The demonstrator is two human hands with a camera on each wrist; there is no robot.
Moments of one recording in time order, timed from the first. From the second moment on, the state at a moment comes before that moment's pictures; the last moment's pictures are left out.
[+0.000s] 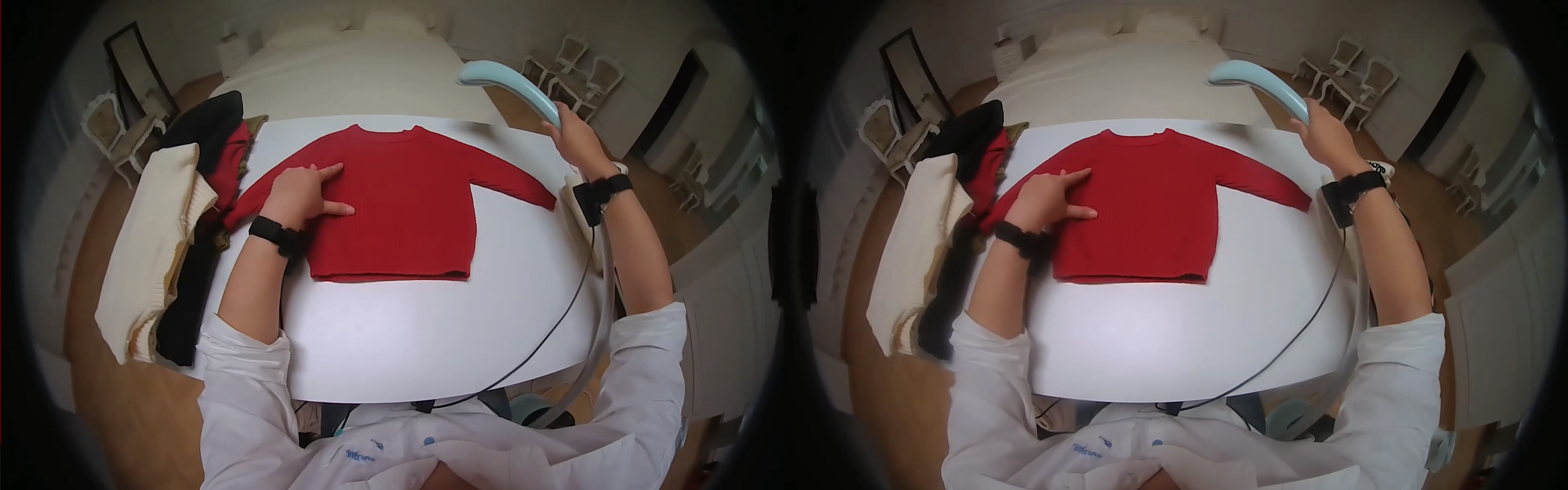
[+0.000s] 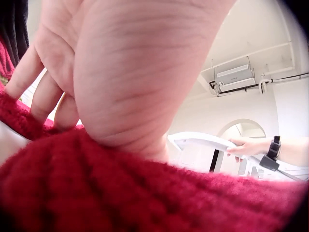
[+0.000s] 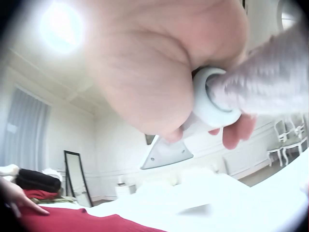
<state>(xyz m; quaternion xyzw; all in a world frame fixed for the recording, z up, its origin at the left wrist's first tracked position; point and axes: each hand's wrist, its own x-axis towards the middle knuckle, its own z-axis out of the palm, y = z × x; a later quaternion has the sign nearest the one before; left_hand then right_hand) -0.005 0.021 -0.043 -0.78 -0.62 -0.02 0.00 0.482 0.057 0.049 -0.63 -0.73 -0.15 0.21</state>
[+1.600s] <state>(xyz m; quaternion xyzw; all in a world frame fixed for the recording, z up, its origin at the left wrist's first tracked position) 0.074 -0.029 -0.048 -0.86 -0.50 0.02 -0.03 0.284 0.029 0.029 -0.44 -0.89 -0.12 0.06</state>
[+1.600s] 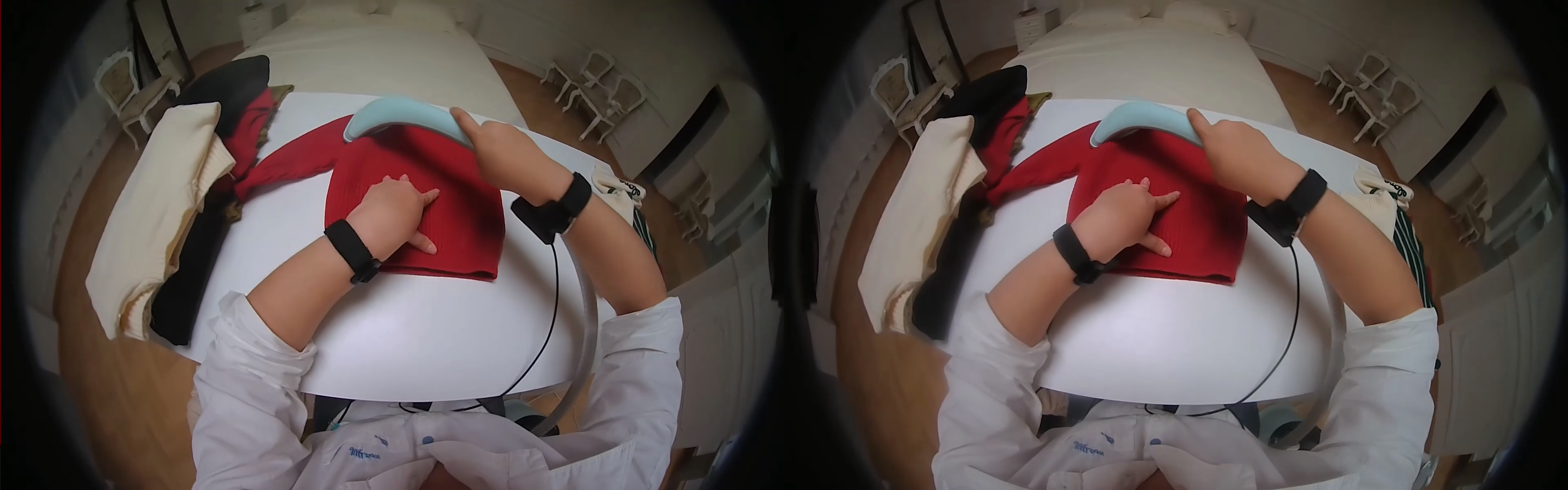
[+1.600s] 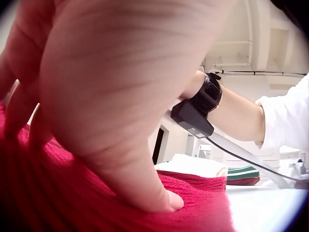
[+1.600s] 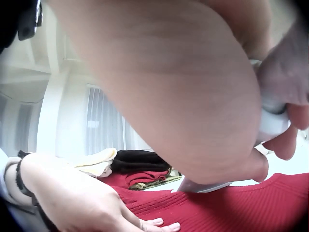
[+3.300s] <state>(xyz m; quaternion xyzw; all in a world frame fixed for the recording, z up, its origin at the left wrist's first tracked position) 0.097 -0.038 -0.051 -0.90 -0.42 0.05 -0.10 0.234 -0.035 0.030 -0.25 -0.95 -0.16 0.13</state>
